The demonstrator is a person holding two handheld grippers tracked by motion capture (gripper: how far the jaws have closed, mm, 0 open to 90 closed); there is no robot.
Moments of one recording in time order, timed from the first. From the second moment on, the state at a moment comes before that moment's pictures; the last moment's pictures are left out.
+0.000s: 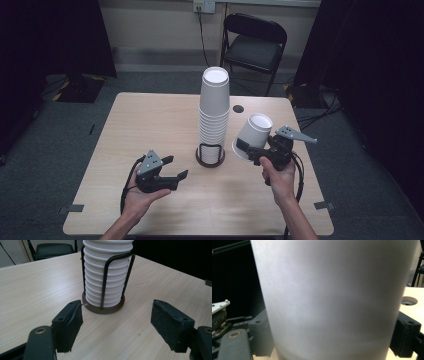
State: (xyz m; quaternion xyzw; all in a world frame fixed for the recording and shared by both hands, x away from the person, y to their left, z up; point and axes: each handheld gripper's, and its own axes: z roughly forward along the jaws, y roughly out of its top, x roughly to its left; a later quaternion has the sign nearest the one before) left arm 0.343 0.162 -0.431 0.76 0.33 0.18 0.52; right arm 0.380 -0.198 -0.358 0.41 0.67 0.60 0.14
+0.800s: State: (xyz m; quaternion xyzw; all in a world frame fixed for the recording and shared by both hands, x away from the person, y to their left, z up) left arm 0.353 0.129 -0.430 0.74 0.32 0.16 0.56; right arm 0.365 -0.173 -0.392 0.42 0.67 0.60 0.10
